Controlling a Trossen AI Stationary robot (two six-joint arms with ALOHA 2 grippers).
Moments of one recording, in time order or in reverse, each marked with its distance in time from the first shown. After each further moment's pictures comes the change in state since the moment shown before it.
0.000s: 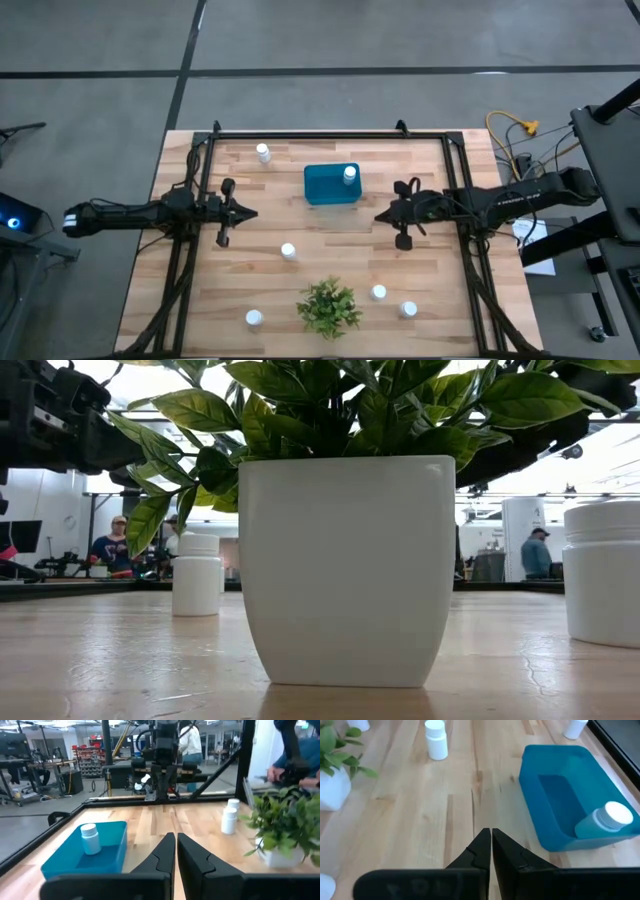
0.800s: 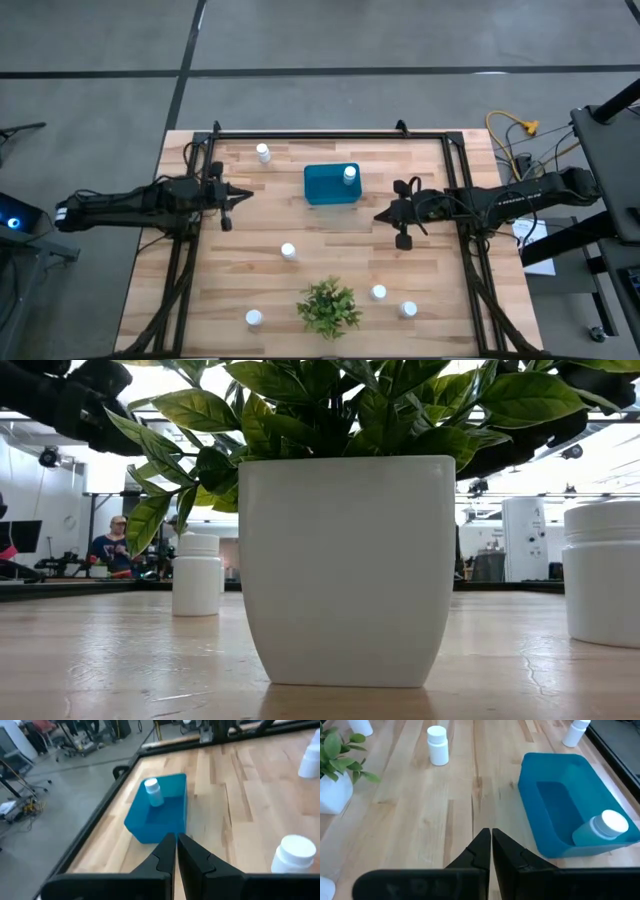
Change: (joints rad) left arm 0.000 0.201 0.361 -0.497 -0.318 0.135; right arm 0.000 -0.005 0.008 0.003 -0.002 -0.019
